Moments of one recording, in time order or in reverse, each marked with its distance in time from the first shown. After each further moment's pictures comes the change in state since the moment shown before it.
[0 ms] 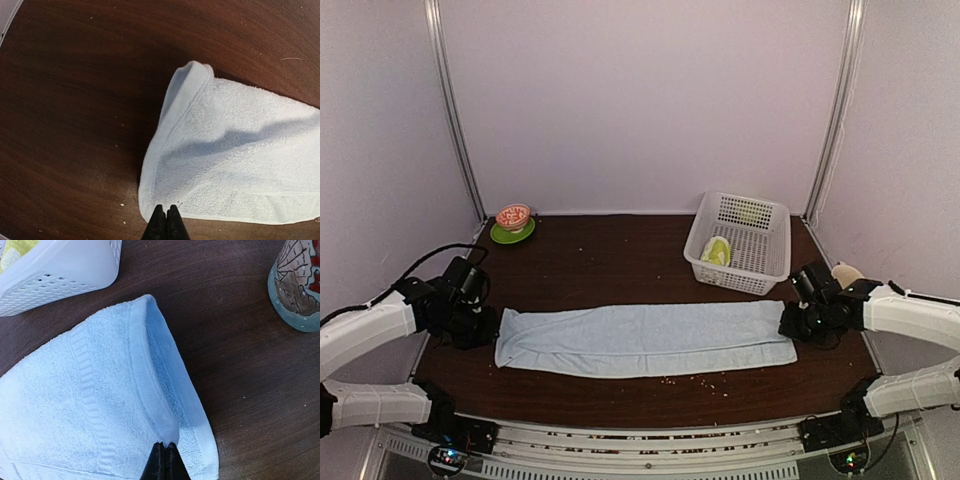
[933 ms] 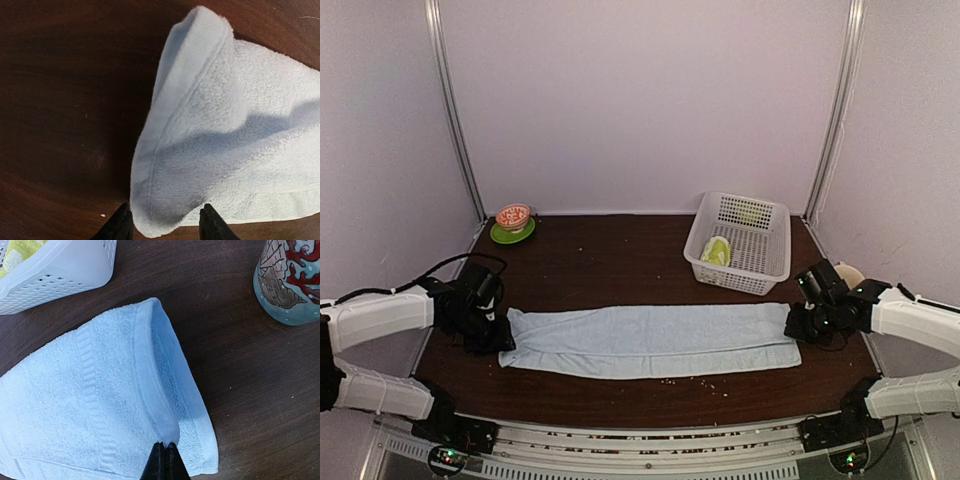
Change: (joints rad) left arm 0.000 0.174 -0.021 0.085 0.099 0.061; right arm -0.006 -0.075 0.002 -0.080 0.002 -0.005
